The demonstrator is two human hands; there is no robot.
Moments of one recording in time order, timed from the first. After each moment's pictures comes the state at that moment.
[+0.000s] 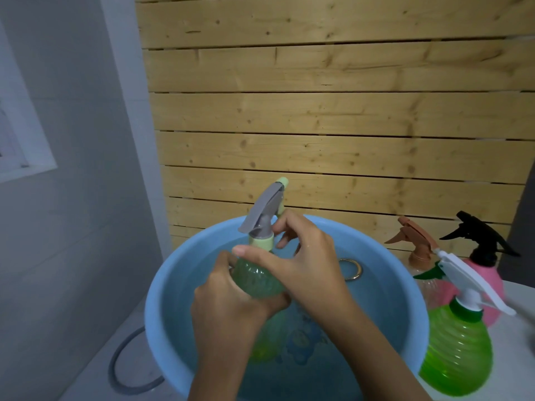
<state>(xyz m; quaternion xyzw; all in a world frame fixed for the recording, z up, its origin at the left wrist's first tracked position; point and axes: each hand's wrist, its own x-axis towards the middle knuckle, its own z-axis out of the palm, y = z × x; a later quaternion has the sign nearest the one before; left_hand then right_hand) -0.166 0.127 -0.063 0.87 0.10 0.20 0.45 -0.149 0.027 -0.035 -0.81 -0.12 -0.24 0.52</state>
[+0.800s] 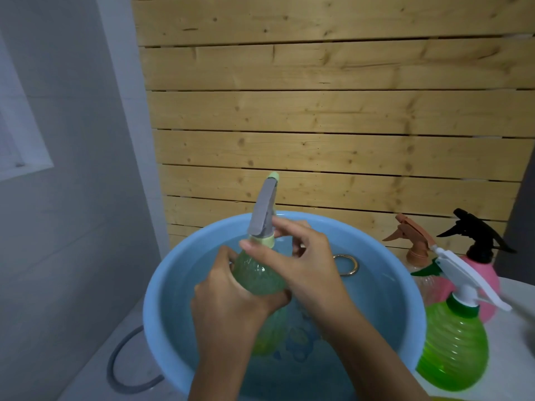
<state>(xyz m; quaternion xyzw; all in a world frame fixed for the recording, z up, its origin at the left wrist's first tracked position) -0.170 0.124 -0.059 0.86 0.09 0.22 0.45 -0.152 0.028 -0.040 -0.74 -0.12 -0.15 0.65</state>
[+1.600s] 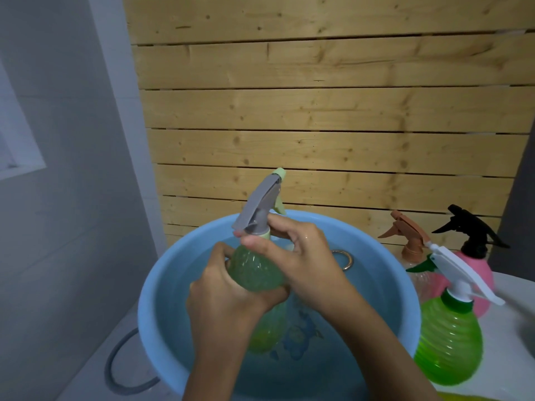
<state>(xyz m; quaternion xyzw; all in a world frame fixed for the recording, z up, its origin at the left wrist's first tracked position) -0.168 0.124 -0.061 0.85 0.07 0.23 0.47 -0.144 0.022 -0.035 -0.78 -0.24 -0.16 0.56</state>
